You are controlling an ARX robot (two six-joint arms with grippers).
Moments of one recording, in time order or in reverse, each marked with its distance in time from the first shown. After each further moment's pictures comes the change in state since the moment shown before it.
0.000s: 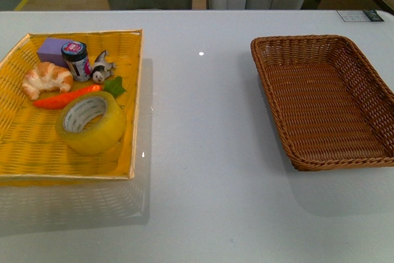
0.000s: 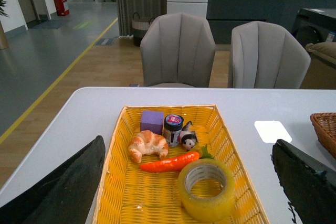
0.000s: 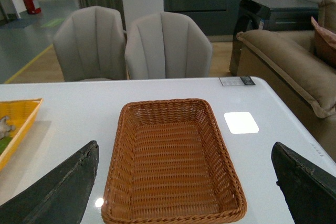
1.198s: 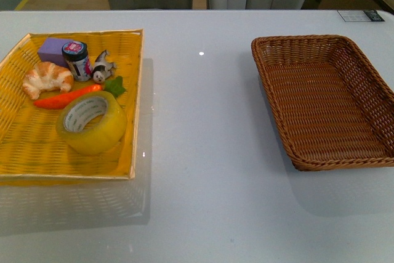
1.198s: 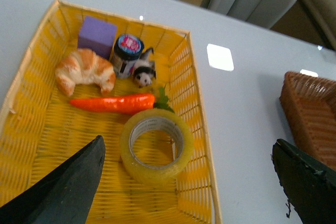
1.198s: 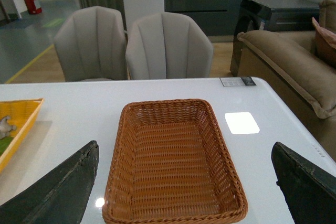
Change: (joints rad) left arm 0.052 1.491 0.378 0.644 0.212 -0.274; right arm 0.000 0.000 0.000 0.000 0.000 0.000
